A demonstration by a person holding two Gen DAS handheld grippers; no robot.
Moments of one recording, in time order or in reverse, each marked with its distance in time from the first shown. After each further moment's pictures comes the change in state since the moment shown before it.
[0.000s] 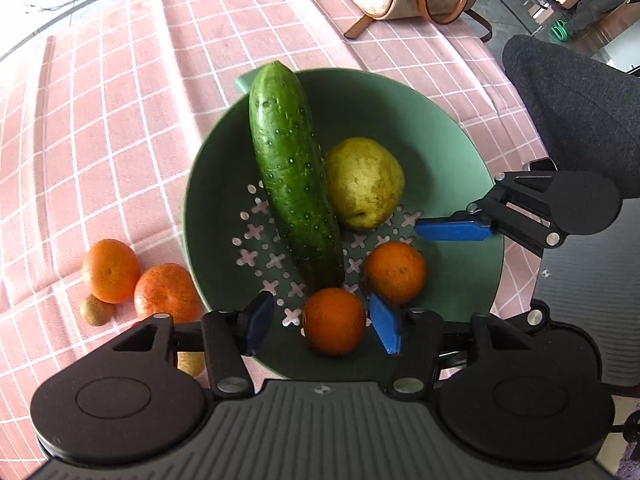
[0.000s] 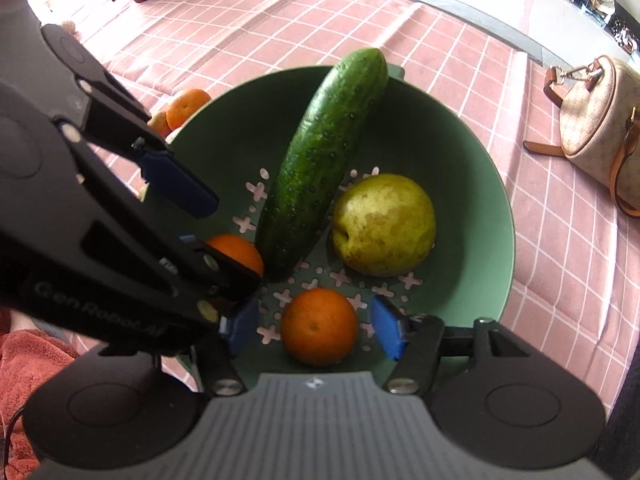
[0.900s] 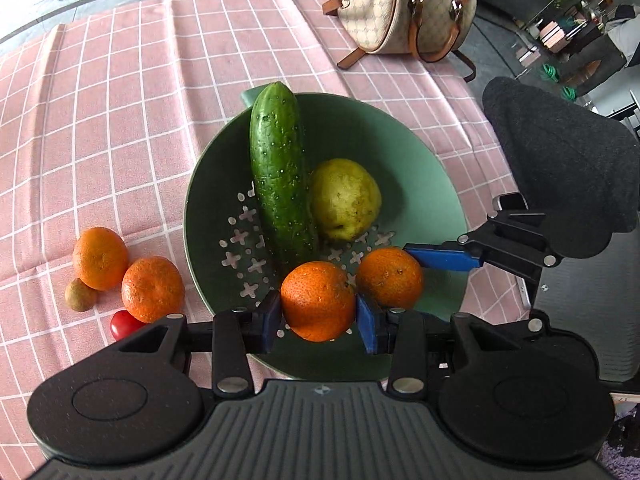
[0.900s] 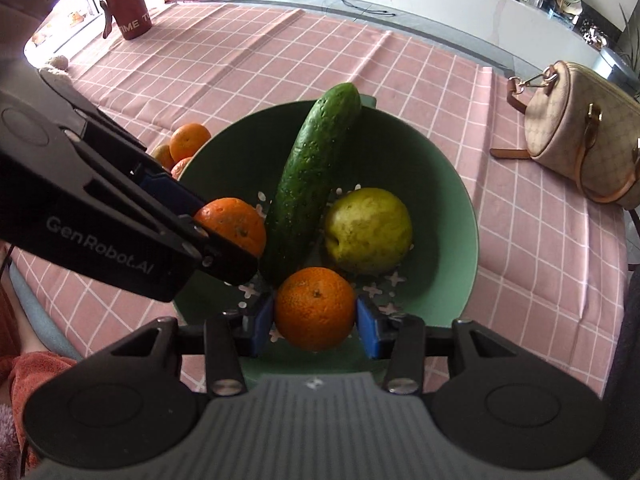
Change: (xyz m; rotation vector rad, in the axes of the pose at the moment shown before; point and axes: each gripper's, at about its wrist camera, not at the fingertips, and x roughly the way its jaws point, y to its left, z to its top) left arm -0.015 0.012 -0.014 -0.082 -0.077 -0.094; right arm -0.027 0.000 -0.014 0.069 -0.078 -0.024
